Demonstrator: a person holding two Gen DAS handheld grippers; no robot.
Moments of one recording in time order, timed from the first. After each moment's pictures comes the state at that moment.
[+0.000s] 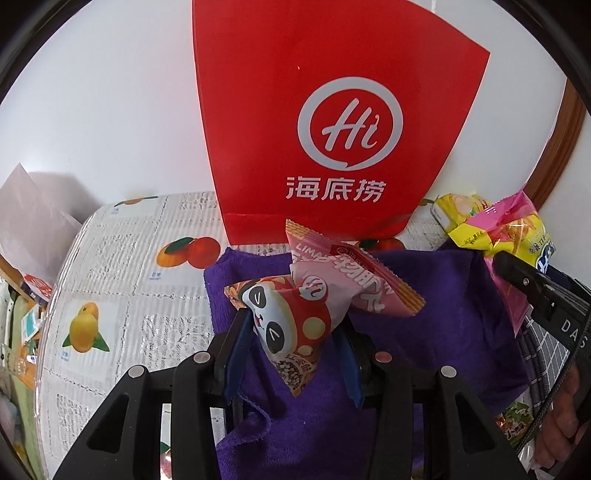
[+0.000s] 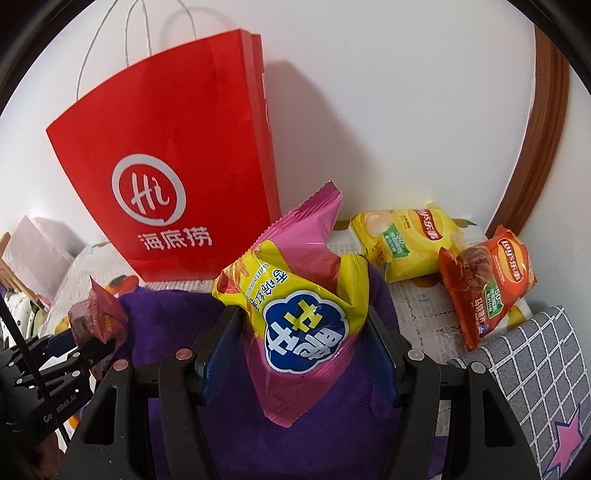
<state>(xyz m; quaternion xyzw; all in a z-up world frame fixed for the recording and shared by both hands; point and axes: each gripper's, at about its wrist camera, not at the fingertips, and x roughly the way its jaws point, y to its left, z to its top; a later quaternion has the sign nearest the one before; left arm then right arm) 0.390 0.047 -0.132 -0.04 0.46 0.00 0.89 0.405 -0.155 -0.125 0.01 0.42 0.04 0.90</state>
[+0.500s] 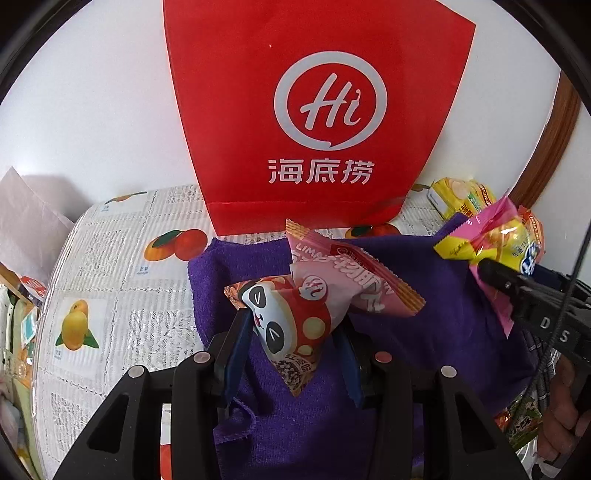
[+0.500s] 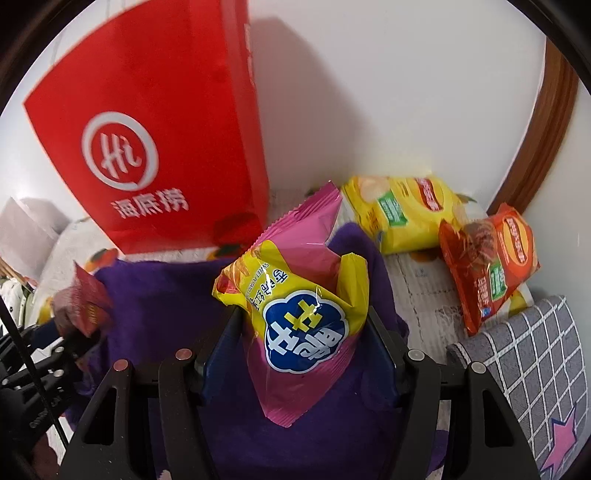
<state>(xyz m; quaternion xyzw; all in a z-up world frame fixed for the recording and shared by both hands) 0.390 0.035 -0.145 -0.03 0.47 0.00 0.88 0.416 -0.159 -0.154 0.00 0.48 0.03 0.88</state>
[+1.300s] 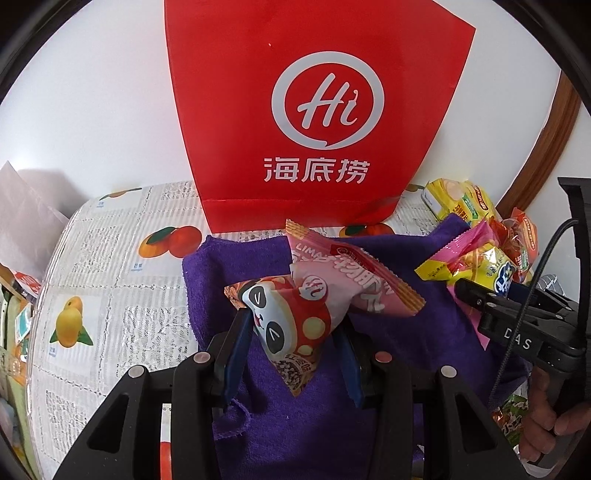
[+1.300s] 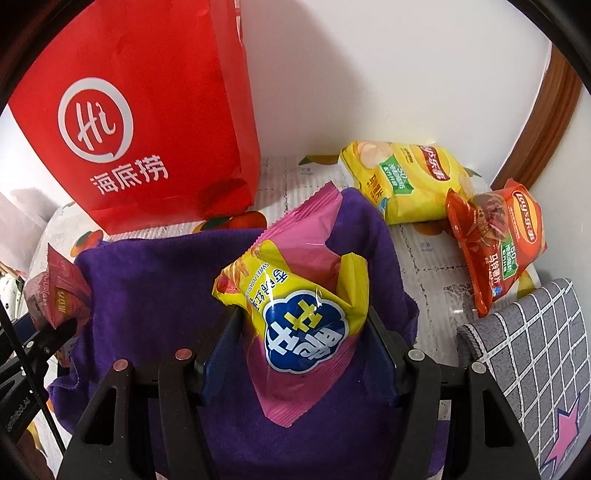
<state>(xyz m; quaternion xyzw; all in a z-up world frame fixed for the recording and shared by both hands) 0.390 0.038 -0.142 -0.04 0.47 -0.01 0.88 0.424 -0.157 -0.178 -0.01 0.52 0.02 0.86</state>
